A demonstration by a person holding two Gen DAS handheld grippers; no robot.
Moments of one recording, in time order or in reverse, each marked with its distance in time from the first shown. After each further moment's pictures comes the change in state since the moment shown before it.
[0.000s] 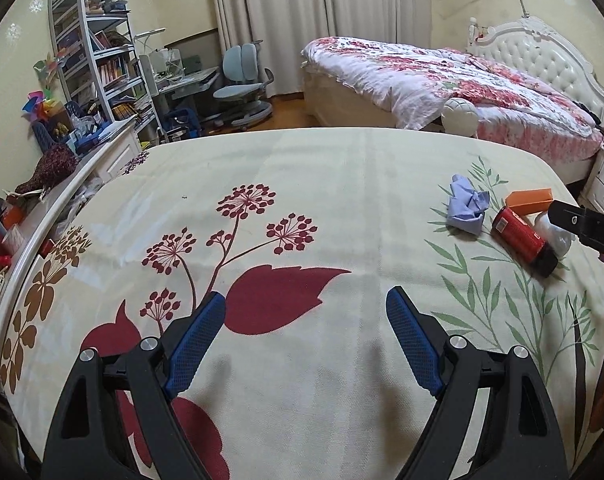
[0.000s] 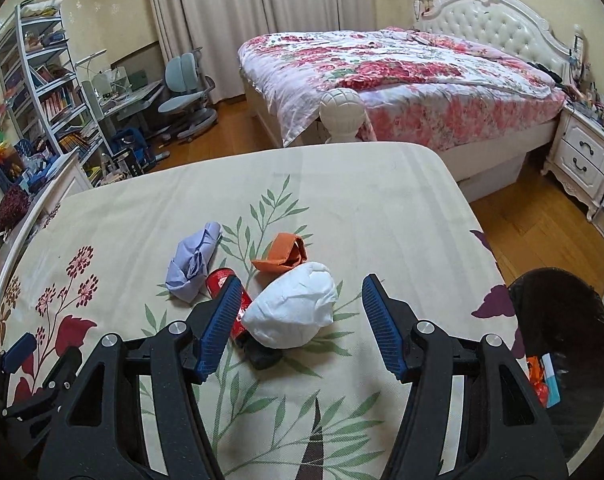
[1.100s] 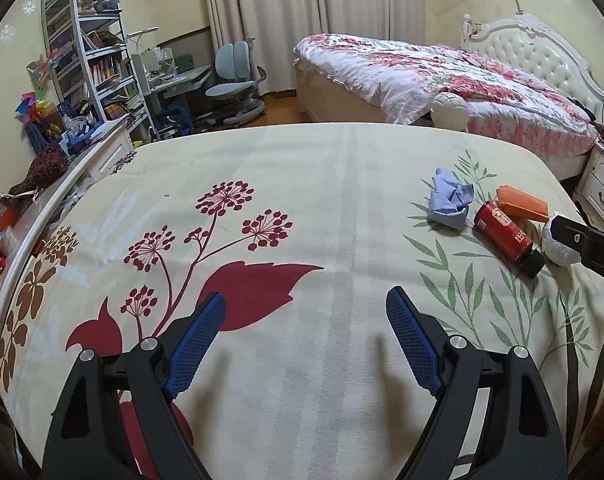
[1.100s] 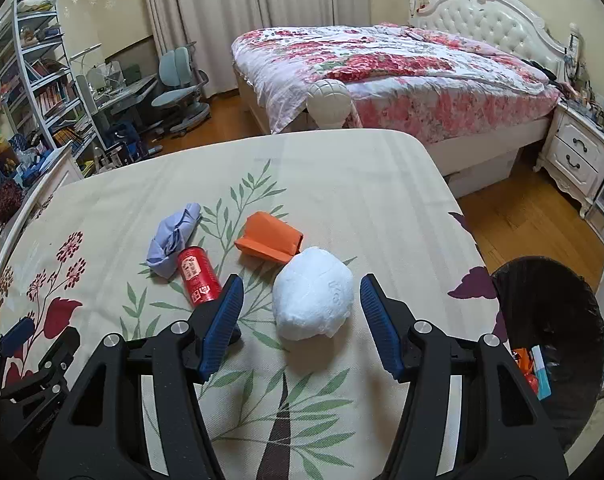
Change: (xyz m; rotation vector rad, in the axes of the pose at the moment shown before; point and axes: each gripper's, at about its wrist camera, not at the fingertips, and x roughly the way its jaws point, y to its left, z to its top) left arm 0.003 -0.011 -0.002 0.009 0.007 -0.021; right arm 0.001 -0.013 -0.014 0.016 0.018 -0.026
